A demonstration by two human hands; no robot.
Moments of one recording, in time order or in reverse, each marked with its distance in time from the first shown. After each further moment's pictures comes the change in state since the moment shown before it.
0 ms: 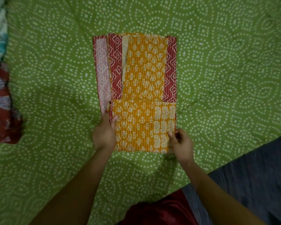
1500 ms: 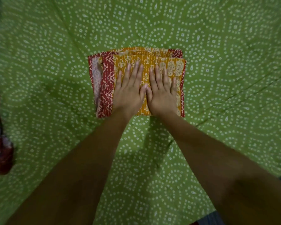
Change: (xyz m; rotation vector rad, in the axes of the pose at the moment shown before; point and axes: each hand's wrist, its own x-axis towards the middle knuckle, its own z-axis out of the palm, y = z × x) left_hand 0.166 0.107 0.031 0.253 -0.070 0.516; right_hand 0.181 -0.132 0.079 -0.902 0.142 -0.583
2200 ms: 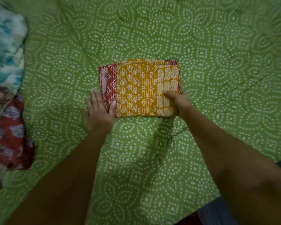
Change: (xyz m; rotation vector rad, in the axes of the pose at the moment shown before) left_hand -0.080 -0.082 -0.023 -0.068 -0.123 -0.449; right_hand -0.019 0.034 -0.075 1.339 -0.260 0.743
